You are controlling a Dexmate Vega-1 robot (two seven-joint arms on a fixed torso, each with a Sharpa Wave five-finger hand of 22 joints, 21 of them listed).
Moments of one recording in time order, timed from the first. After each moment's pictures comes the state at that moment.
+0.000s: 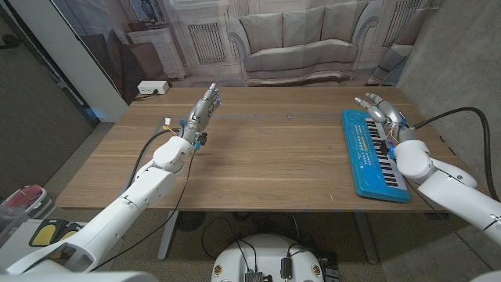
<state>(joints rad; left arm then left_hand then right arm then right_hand) 0.91 0.59 0.38 -1.56 -0.55 -0.24 0.07 0.36 -0.04 0.17 0.10 0.29 -0.02 0.03 0.20 0.18 0.03 -0.02 0.20 0.18 -0.03 0.00 0.19 0.18 -0.05 -0.04 0.20 0.18 -1.23 -0.95 -0.15 -1.96 0.05 -0.27 -0.44 0.20 0.05 0.28 -0.11 0.19 0.20 -0.02 0.20 0.18 0.23 0.07 0.23 0.19 0.11 0.01 0.20 0.18 0.12 -0.03 0.42 0.17</state>
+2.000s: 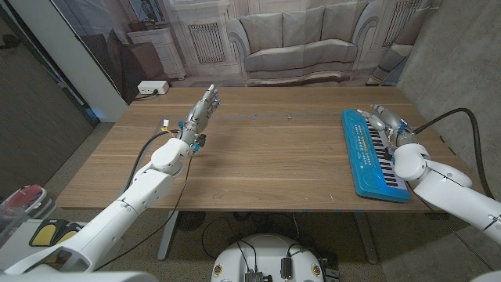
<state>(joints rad) 0.93 0.60 0.37 -1.58 -0.55 -0.24 0.07 0.36 -0.03 0.16 0.10 0.28 -0.02 0.03 0.20 0.18 0.03 -0.02 0.20 0.18 -0.03 0.00 0.19 0.18 -0.05 -0.04 0.20 0.18 -1.21 -0.99 -0.22 -2.01 0.01 -0.53 -0.44 0.20 0.04 0.28 -0.12 0.19 0.22 -0.03 0.20 0.18 0.24 0.06 0.23 0.19 0.11 0.00 0.20 0.18 0.12 -0.03 0.40 0.17</state>
